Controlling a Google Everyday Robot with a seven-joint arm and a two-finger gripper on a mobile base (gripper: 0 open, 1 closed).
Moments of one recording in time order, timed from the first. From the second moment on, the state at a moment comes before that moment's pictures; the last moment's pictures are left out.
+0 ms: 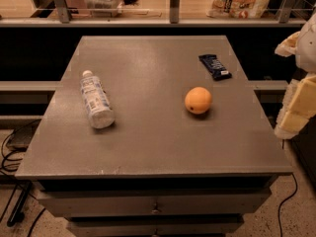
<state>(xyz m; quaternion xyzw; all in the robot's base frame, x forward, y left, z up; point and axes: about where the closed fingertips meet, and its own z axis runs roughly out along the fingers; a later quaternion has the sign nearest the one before) 0.438 -0.217 0.976 -0.60 0.78 -0.03 0.16</state>
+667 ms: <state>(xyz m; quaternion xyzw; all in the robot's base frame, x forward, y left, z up) 0.458 -0.208 0.975 -0.60 0.79 -0.04 0.14</state>
